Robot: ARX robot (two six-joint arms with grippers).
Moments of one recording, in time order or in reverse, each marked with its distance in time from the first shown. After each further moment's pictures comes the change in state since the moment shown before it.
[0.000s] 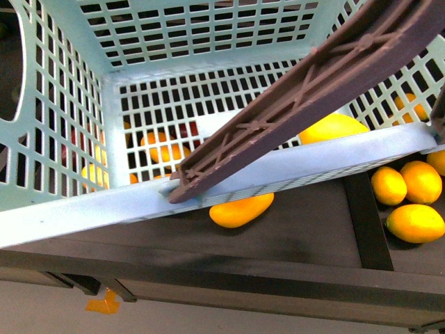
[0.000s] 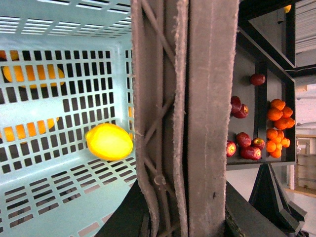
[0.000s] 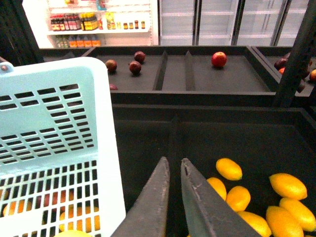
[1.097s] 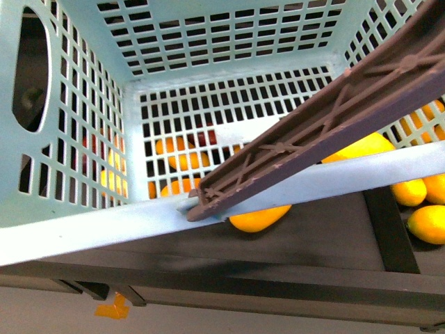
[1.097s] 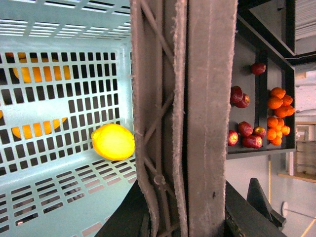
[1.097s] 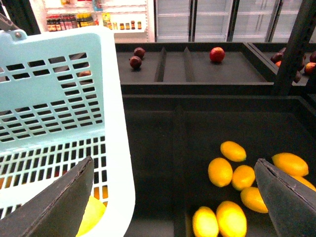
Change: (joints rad) left arm -0.011 0.003 0.000 0.000 0.021 -0.003; right arm -0.059 -0.299 -0.218 -0.076 -0.042 -0.009
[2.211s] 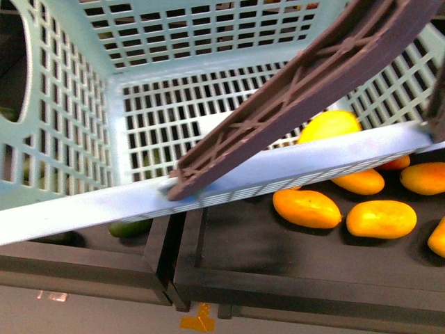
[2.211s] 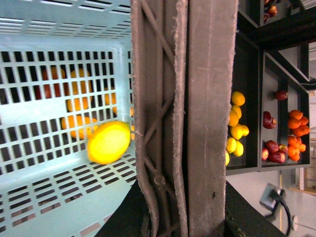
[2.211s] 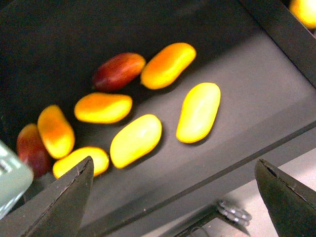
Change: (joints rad) left arm 0.017 0.000 0.000 0.000 -0.015 0.013; right arm -0.208 0.543 0.371 -0.561 0.103 0.413
